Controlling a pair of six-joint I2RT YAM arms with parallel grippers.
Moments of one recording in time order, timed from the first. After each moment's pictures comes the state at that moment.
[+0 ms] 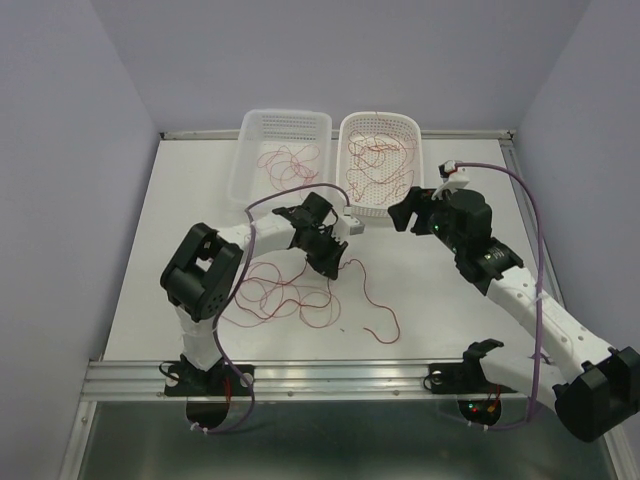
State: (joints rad) left arm -0.67 1.84 1.17 -0.47 0.54 0.17; right arm 0.43 1.02 0.82 -0.07 0.04 0.39
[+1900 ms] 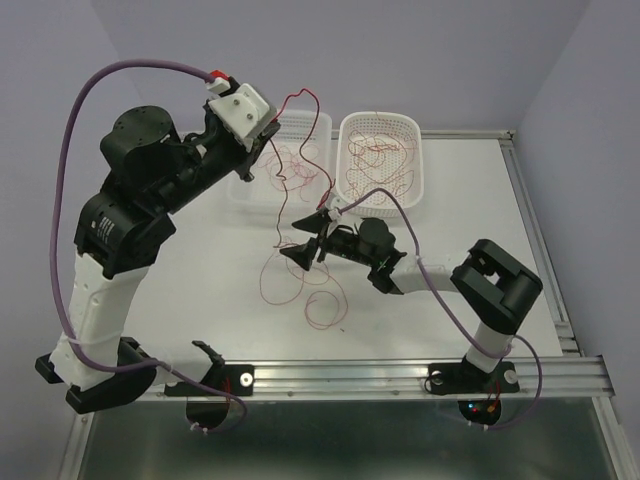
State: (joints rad) left arm -0.67 1.26 2.05 -0.79 0.11 0.37; right arm 0.85 1.74 0.82 1.03 -0.37 0.15
